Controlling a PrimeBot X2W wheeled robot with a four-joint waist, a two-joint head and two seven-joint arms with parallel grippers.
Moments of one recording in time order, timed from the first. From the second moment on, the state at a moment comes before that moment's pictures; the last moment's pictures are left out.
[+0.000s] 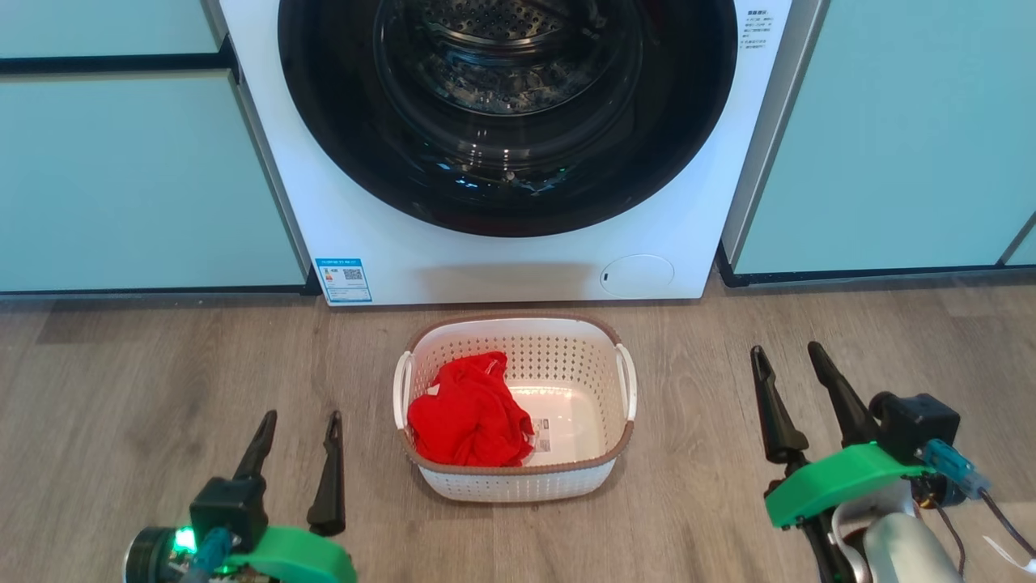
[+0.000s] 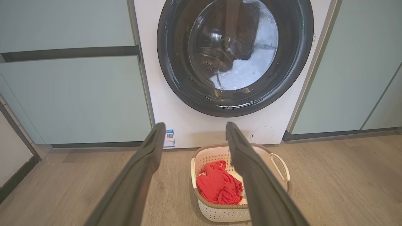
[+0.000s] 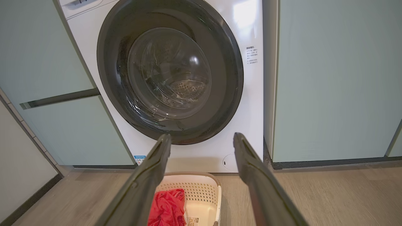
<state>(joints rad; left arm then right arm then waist) 0.10 0.06 -0.10 0.13 -0.11 0.04 -0.25 -0.08 -0.04 0.01 0.34 0.24 0.13 -0.25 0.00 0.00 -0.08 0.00</state>
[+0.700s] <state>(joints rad) 0.10 0.05 -0.10 0.14 -0.16 0.02 -0.25 -0.08 -0.04 0.00 0.37 0.24 0.13 -0.25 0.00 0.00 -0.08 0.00</state>
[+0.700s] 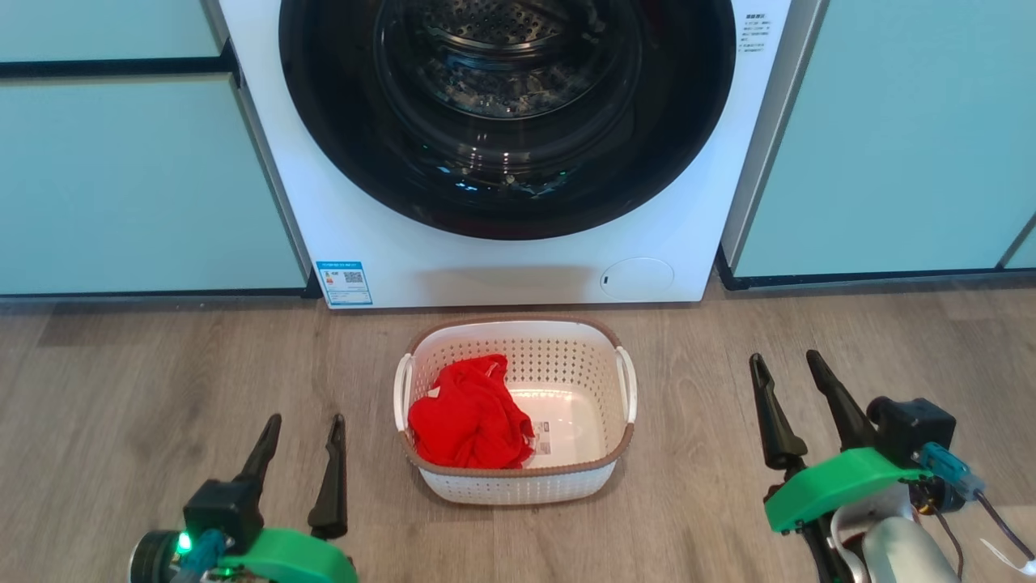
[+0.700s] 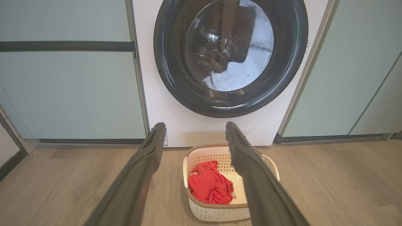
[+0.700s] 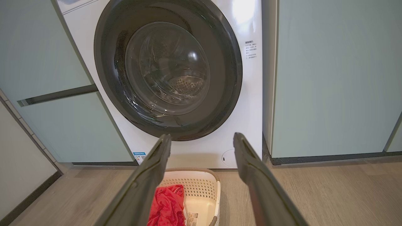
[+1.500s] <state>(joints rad) 0.10 0.05 -0.09 0.15 -0.17 0.00 -0.25 -0.09 -0.04 -0.01 0.38 0.24 0.13 -0.25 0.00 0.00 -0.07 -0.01</state>
